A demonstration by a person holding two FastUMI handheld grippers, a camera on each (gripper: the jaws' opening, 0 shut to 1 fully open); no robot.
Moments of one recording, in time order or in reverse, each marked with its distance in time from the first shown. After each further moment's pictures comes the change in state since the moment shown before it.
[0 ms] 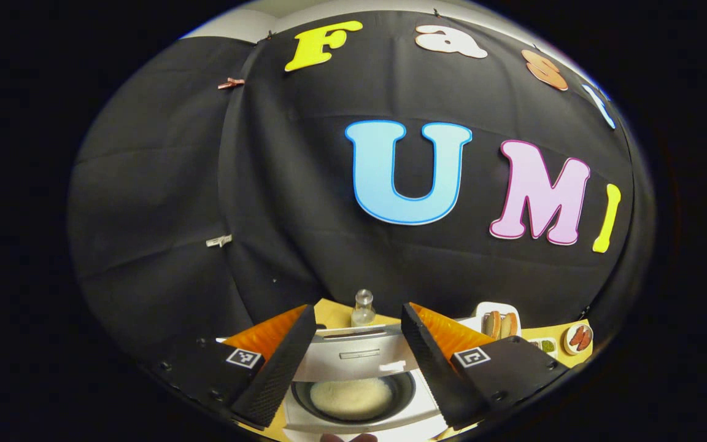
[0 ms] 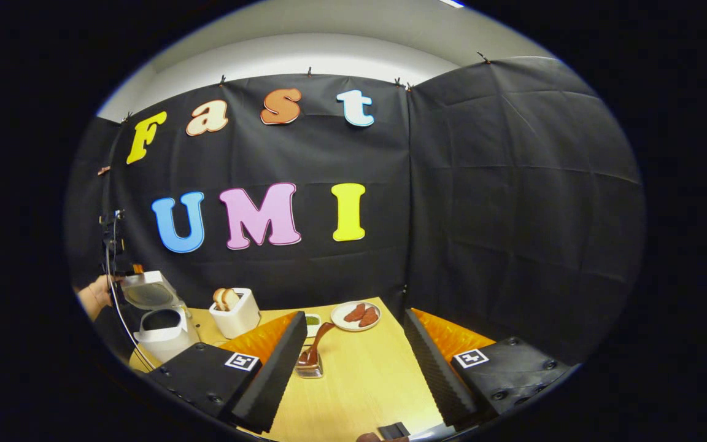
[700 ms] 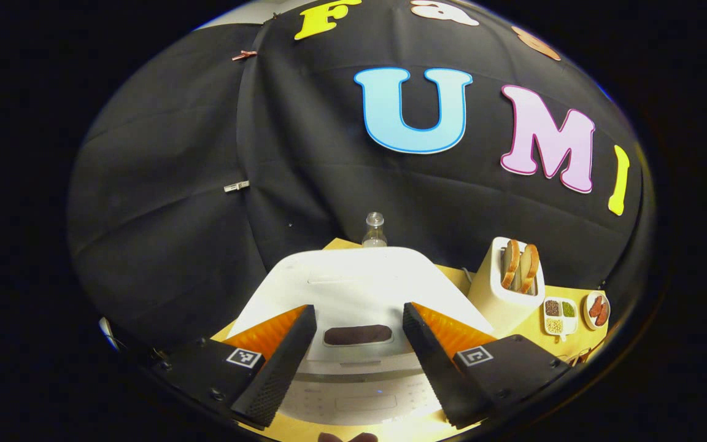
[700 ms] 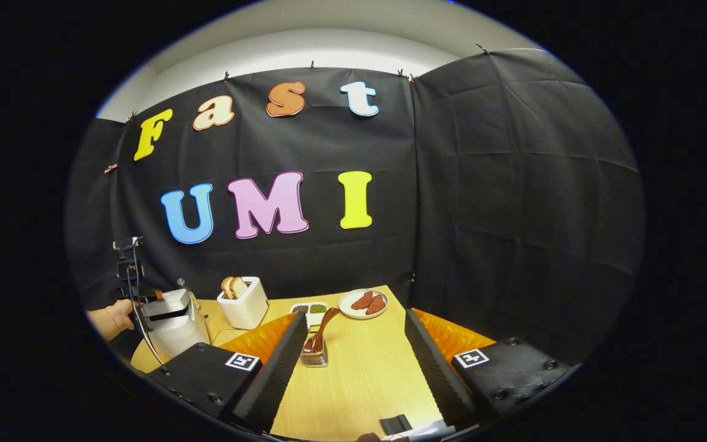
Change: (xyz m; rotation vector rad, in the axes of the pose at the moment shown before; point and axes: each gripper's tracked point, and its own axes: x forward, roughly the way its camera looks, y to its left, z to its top) left arm -0.017 -0.014 -0.135 -0.002 0.164 0.088; right arm -0.012 -0.015 -0.036 -0.018 0.048 0.015
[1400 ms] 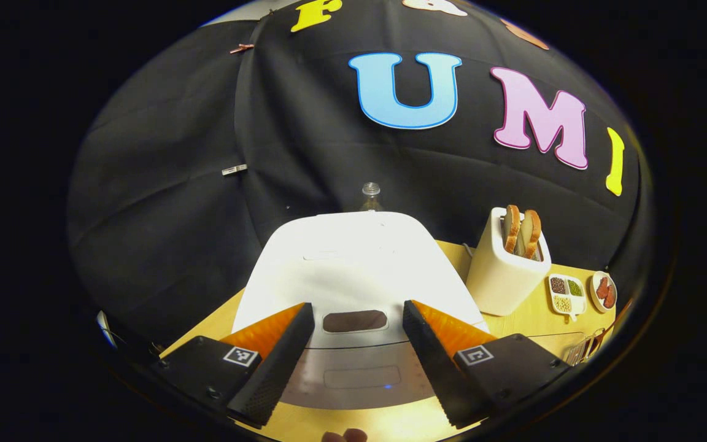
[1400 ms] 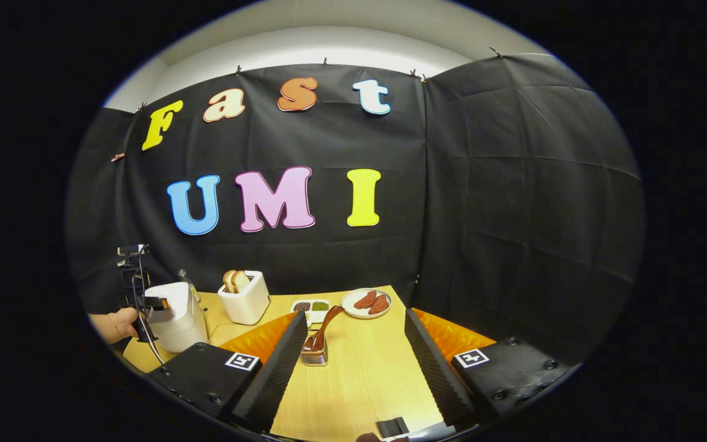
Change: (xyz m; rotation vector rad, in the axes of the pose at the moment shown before) left arm 0.001 -0.005 -0.049 0.012 0.031 -0.004; right arm 0.009 0.014 -0.007 -0.025 0.000 0.030
